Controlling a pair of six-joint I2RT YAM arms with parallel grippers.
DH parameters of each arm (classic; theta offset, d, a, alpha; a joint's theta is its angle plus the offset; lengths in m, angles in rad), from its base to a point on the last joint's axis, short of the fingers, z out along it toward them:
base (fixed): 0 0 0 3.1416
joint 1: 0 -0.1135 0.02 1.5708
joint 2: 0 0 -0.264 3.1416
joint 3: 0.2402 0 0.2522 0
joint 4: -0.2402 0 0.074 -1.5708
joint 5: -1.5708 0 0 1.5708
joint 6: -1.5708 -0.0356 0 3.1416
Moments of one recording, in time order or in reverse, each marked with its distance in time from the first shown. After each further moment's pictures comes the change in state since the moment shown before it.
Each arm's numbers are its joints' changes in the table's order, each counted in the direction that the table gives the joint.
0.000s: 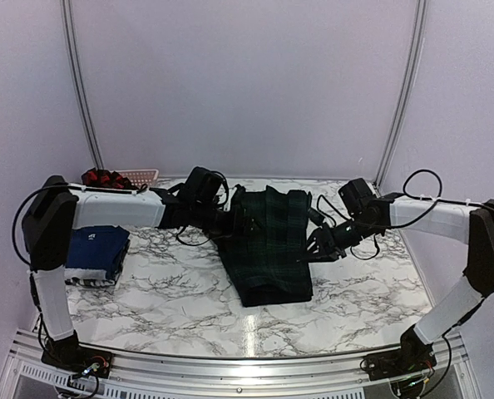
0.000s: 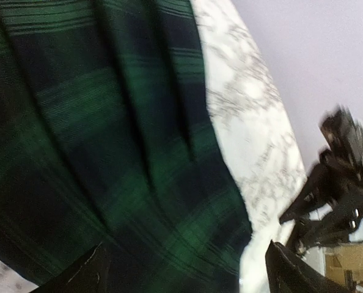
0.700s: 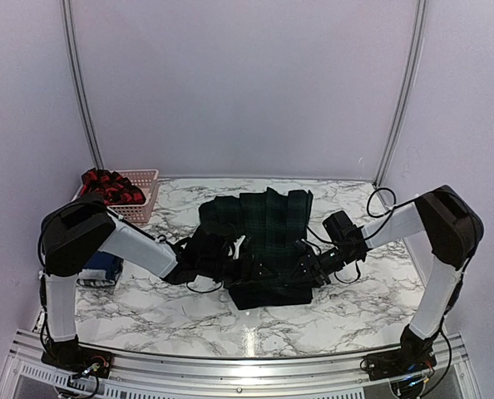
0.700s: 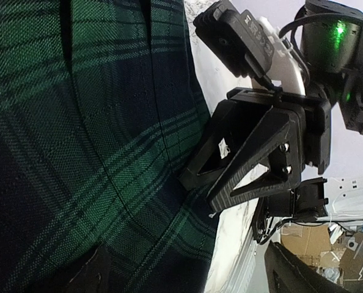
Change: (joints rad) left arm 0.187 0.056 -0.352 0.565 -0.089 0.337; right arm -0.016 0.271 -0.115 0.346 0.118 -0.138
